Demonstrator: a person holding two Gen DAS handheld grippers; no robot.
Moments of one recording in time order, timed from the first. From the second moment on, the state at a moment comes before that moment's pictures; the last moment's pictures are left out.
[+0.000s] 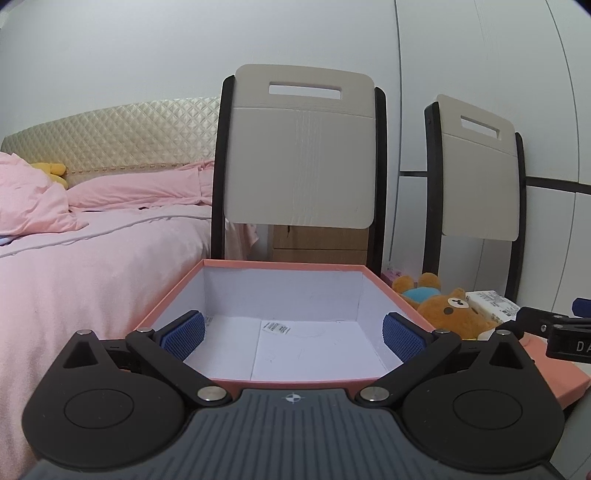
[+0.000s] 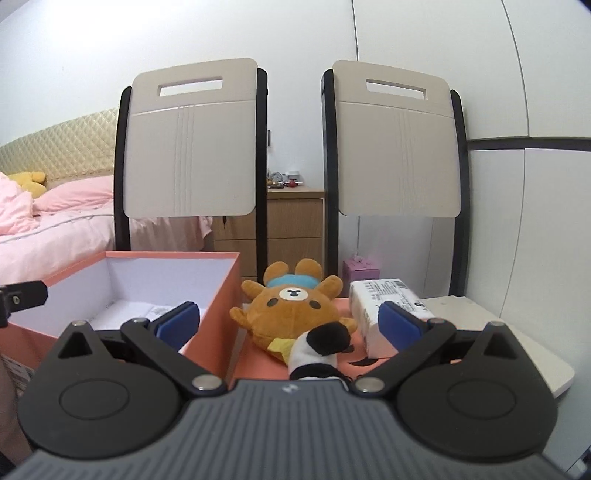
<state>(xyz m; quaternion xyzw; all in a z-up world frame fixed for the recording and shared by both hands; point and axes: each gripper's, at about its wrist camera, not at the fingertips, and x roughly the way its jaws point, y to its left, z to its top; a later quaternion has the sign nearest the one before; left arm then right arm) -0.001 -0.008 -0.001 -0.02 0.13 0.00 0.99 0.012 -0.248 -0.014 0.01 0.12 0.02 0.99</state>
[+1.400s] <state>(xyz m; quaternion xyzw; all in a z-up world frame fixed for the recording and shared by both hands) -0.008 -0.010 -0.001 -0.02 0.13 -0.01 0.99 0.017 -0.258 -0.010 0.04 0.17 0.08 0.98</state>
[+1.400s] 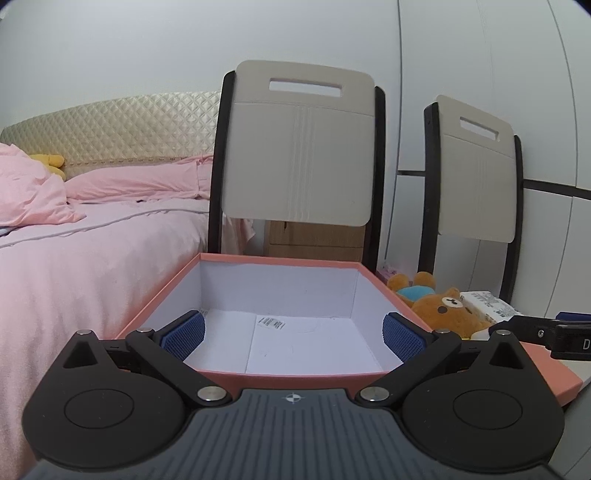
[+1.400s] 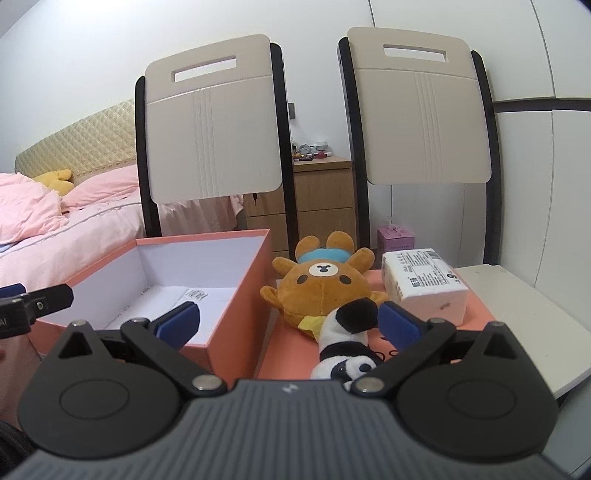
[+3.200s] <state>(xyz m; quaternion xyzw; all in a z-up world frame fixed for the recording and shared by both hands) 0.041 -0.171 -0.005 0.02 0.17 -0.17 0.97 -0.048 -0.394 -0.013 0.17 0.15 0.02 0.97</state>
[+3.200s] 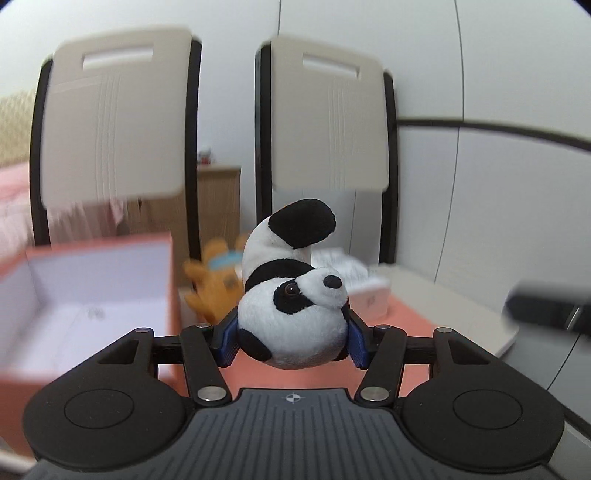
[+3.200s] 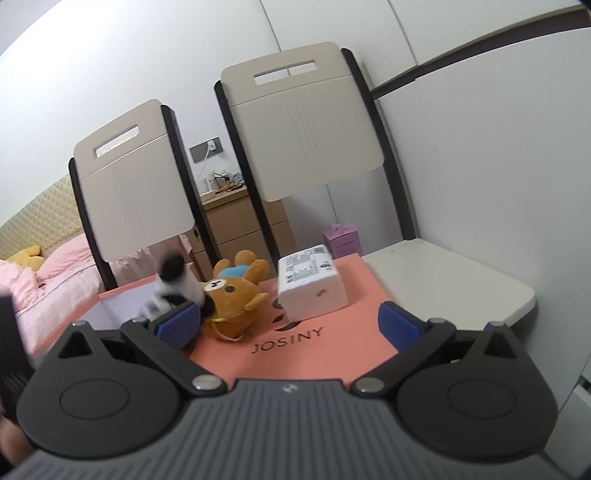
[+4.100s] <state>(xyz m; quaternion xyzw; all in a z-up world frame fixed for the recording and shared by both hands) 0.324 0.086 -0.057 -0.04 0.47 0.06 0.88 0.051 -0.324 -0.042 0.15 0.28 0.12 0.94</state>
